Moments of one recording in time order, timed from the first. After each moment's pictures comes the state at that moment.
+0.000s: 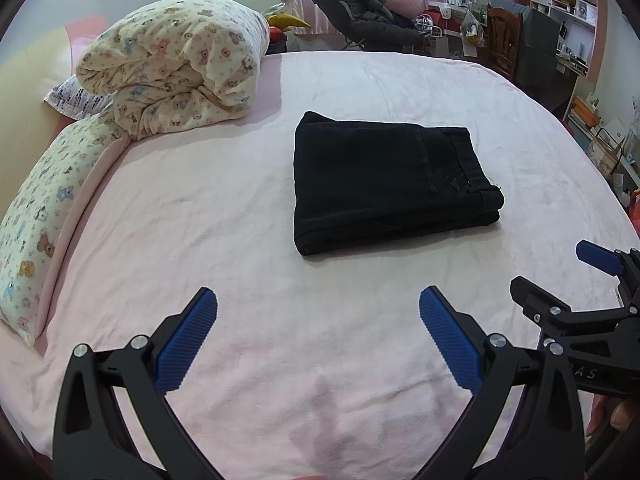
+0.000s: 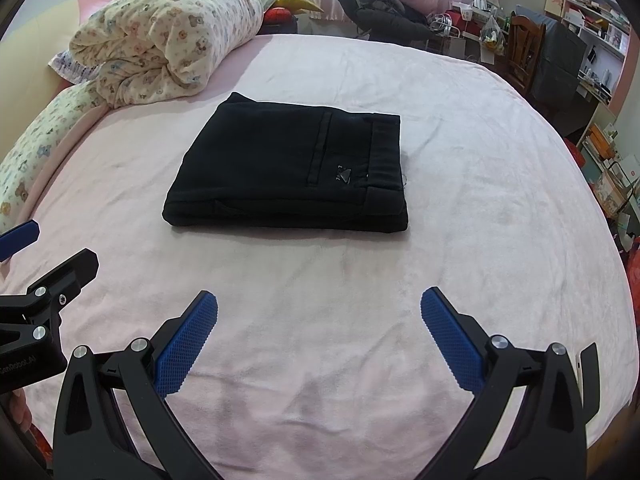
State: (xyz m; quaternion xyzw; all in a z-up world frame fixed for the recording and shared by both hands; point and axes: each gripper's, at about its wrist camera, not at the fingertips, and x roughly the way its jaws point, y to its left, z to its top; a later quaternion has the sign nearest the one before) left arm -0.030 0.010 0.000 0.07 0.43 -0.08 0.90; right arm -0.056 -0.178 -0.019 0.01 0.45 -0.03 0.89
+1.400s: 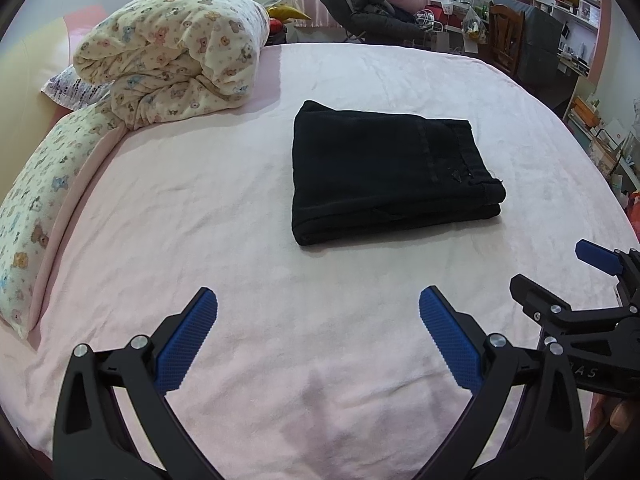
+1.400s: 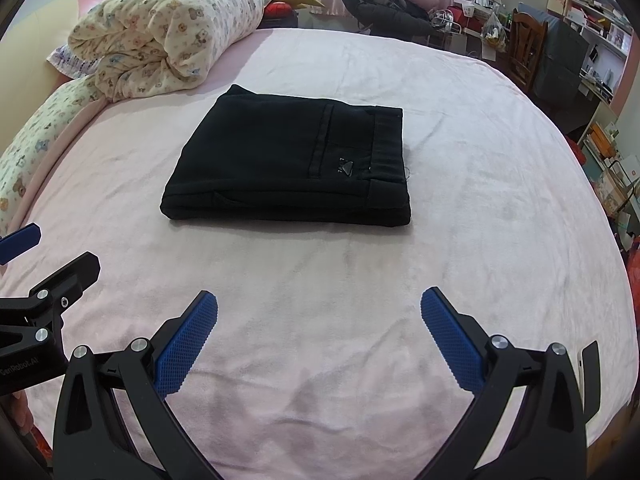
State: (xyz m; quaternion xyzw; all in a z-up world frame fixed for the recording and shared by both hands) left arm -0.030 0.013 -0.010 0.06 0.44 -0.09 0.89; right arm -0.054 -0.177 -0.025 0.01 0.46 -0.03 0.89
